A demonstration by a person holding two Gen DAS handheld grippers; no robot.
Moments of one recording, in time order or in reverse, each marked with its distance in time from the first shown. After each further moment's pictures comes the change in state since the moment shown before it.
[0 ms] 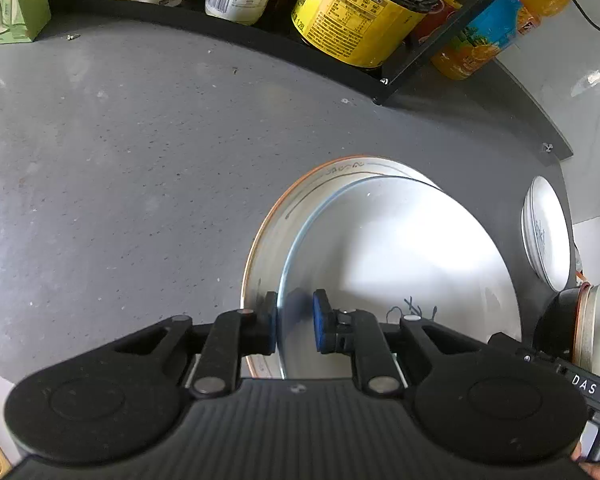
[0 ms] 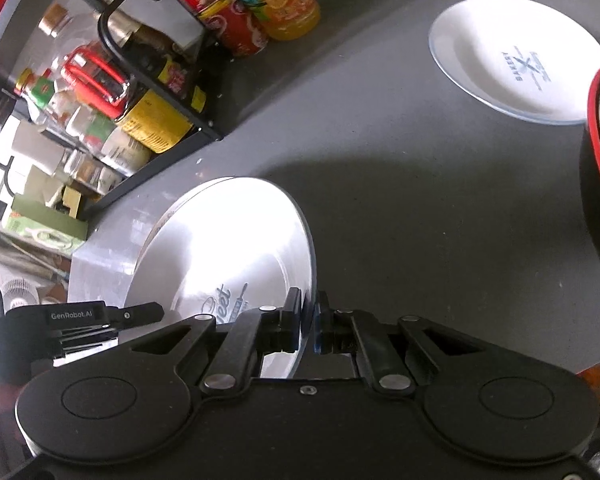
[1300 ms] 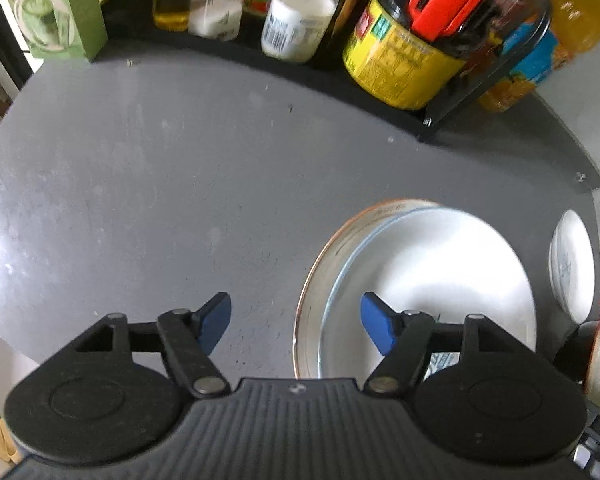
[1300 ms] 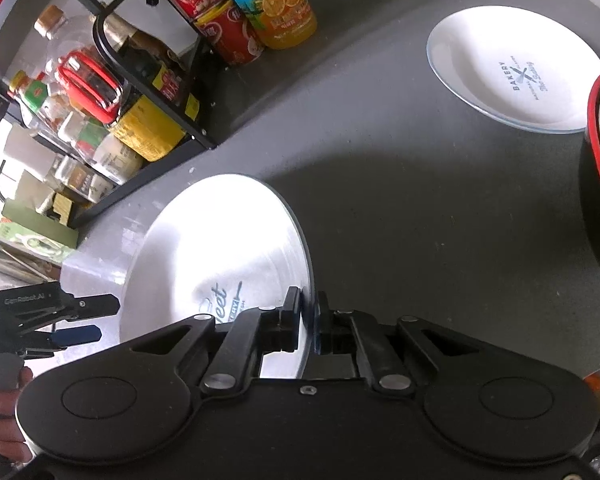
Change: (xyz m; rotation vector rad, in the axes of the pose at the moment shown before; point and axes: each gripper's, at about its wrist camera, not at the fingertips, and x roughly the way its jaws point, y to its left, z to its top) left arm -0.024 0.011 0.021 -0.050 -0.016 0.121; right arm 0.011 0.002 -0.002 -0.010 -0.039 -0.031
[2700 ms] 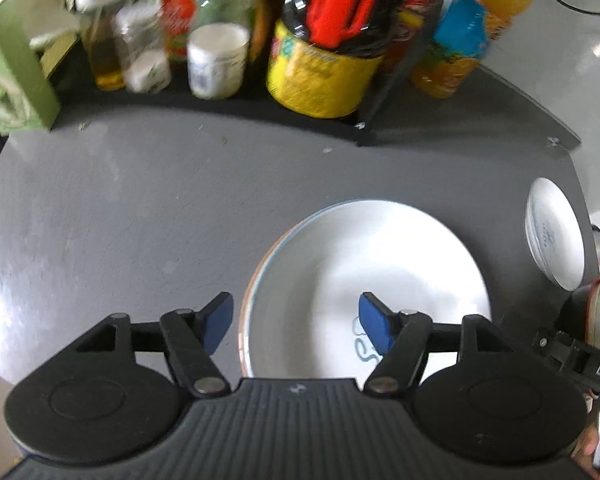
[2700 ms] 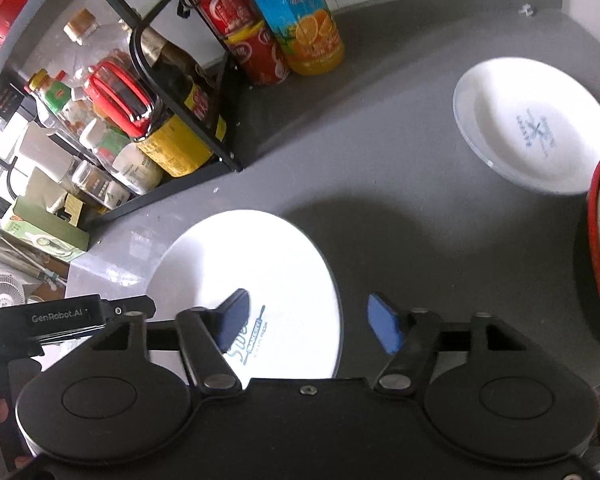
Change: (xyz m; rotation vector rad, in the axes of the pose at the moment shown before) left arm -0.021 -0.053 -0.003 0.190 -0.067 0.010; right arm -0.021 0.020 0.021 -0.067 -0.028 -0.012
